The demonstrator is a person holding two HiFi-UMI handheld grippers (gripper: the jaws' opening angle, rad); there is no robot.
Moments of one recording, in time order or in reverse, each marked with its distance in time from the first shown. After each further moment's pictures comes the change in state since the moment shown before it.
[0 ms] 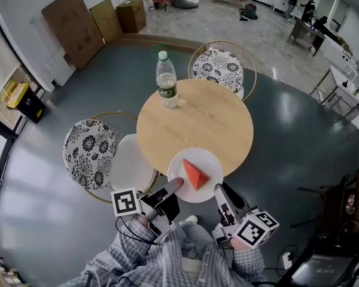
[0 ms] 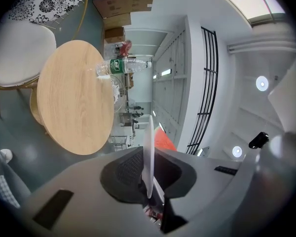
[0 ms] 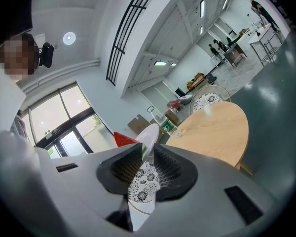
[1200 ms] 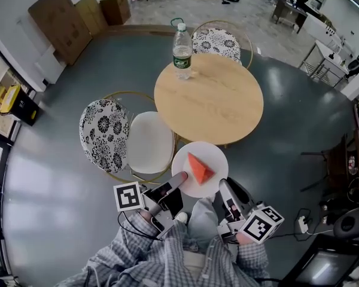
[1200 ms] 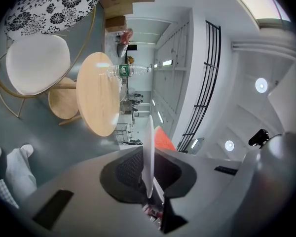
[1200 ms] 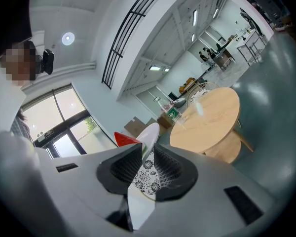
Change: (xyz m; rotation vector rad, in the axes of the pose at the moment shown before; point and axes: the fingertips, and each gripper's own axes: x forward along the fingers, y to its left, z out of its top) left arm -0.166 -0.001 -0.011 -0.042 0.158 -0.010; right arm -0.024 0.110 -0.142 0.051 -0.078 -0.094
